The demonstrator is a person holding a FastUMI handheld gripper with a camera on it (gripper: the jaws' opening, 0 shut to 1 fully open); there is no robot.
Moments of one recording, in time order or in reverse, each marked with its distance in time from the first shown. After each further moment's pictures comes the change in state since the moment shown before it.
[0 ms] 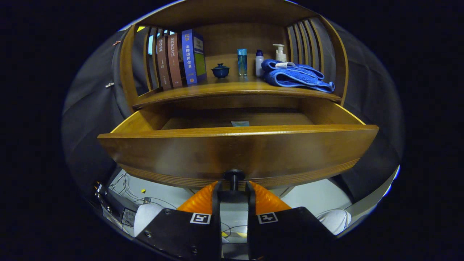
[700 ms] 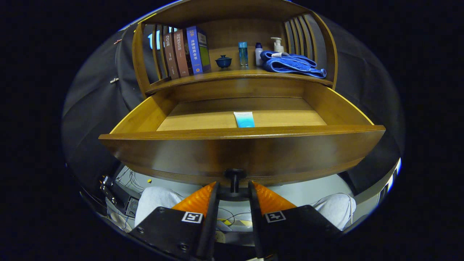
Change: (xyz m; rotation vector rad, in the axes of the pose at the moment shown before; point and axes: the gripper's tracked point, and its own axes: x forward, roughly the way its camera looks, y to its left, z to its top) arm -0.035 0.003 -0.043 0.009 0.088 0.028
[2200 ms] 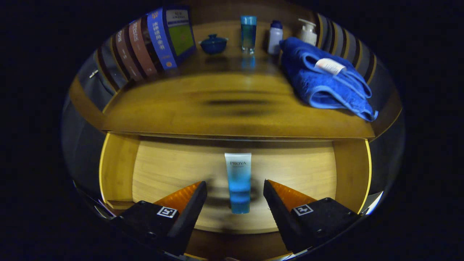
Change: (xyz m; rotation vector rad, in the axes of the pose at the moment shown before) arm 0.111 -0.019 0.123 -0.064 0.417 -0.058
